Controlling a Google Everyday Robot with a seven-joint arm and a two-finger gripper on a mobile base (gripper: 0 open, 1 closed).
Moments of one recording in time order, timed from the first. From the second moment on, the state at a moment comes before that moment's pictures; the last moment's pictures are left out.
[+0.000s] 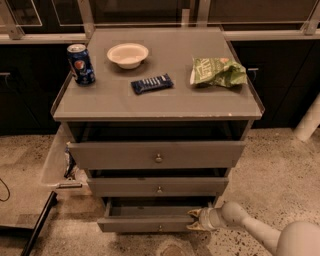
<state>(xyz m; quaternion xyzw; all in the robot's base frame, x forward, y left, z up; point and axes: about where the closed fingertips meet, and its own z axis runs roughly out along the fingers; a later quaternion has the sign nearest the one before) 0.543 -0.180 0.158 -0.66 0.66 0.13 0.33</state>
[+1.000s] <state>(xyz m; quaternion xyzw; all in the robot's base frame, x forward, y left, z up) 0.508 -0.185 0.157 -0.66 0.66 0.15 0.32</state>
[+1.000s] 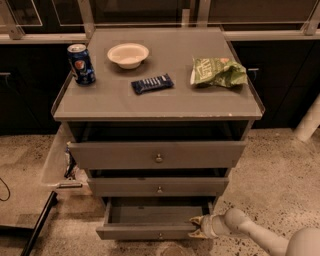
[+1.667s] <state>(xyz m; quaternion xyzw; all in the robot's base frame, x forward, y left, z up) 0.503 -0.197 0.159 -0.66 0.67 0.13 0.32</state>
